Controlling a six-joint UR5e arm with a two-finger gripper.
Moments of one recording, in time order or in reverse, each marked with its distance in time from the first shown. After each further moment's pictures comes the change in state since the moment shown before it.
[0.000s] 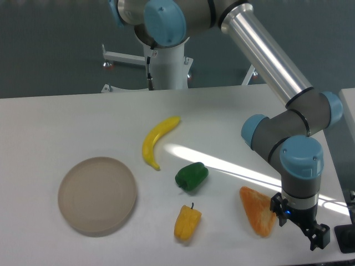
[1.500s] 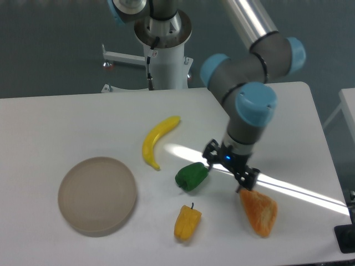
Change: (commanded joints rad) arm -0.104 0.474 -0.676 -0.140 -0.189 -0.262
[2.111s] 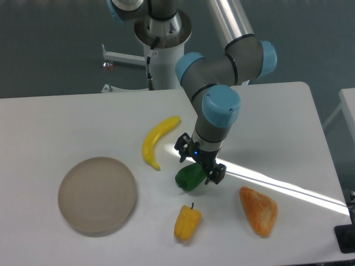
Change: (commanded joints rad) arm -0.023 -0.014 -0.043 0.035 0.014 0.005
